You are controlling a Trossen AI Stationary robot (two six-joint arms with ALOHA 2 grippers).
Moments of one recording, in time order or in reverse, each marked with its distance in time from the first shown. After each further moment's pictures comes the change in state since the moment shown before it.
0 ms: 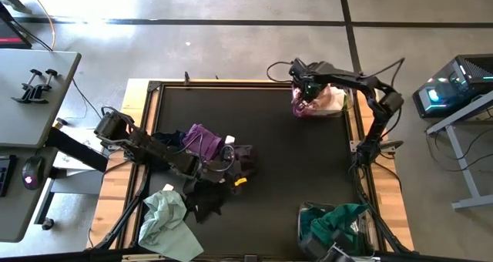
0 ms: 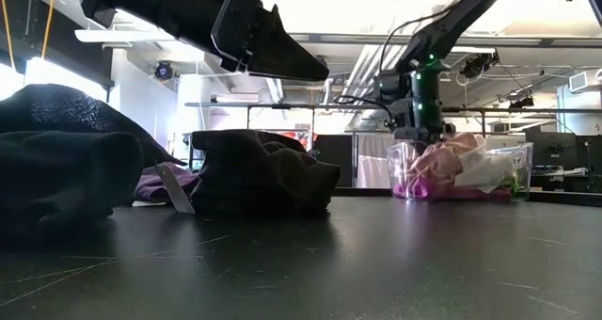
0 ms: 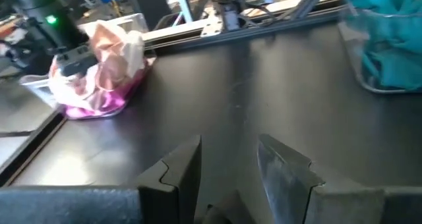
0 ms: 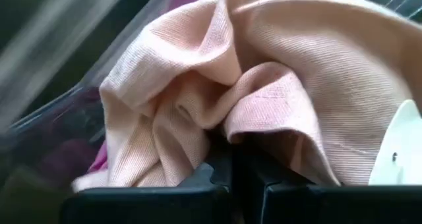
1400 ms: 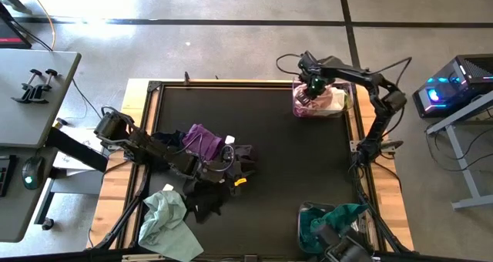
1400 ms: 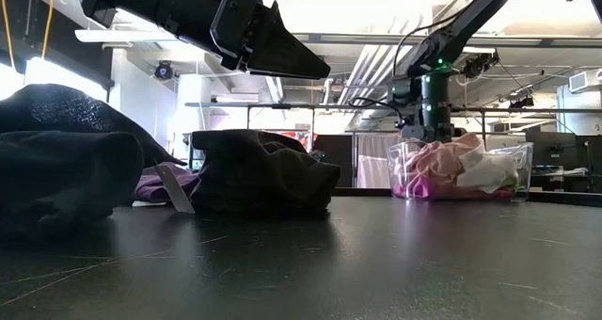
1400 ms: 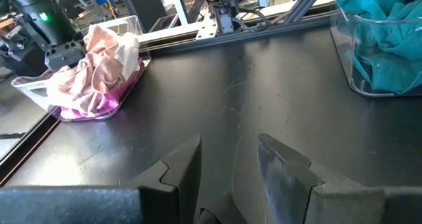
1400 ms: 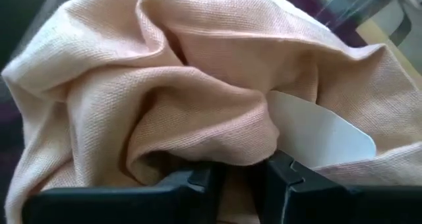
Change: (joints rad) left arm 0.000 0.000 0.000 0.010 0.014 -0.003; right arm -0.125 -0.004 0.000 -0.020 -0.093 -0.022
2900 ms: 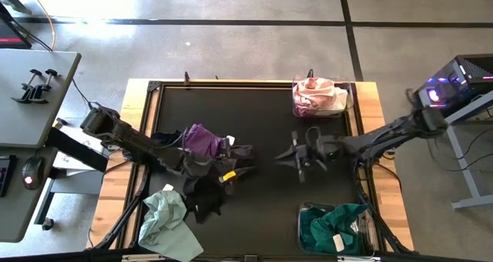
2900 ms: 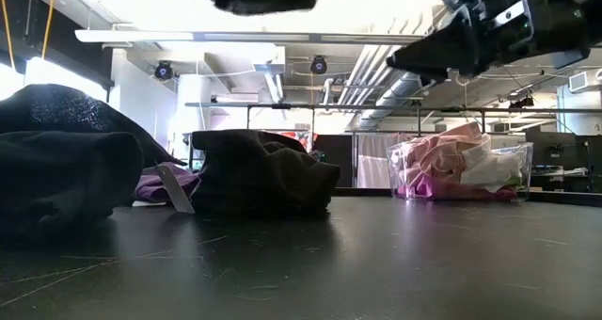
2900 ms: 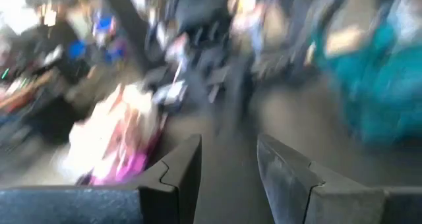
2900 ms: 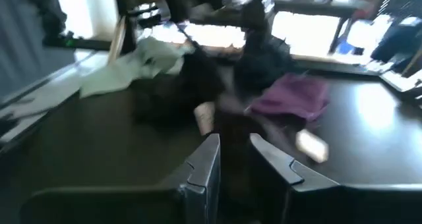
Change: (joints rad) left arm -0.026 -0.168 0.000 0.001 -0.003 0.207; right arm 1.090 -0.557 -0.888 1.591 -0.053 -0.010
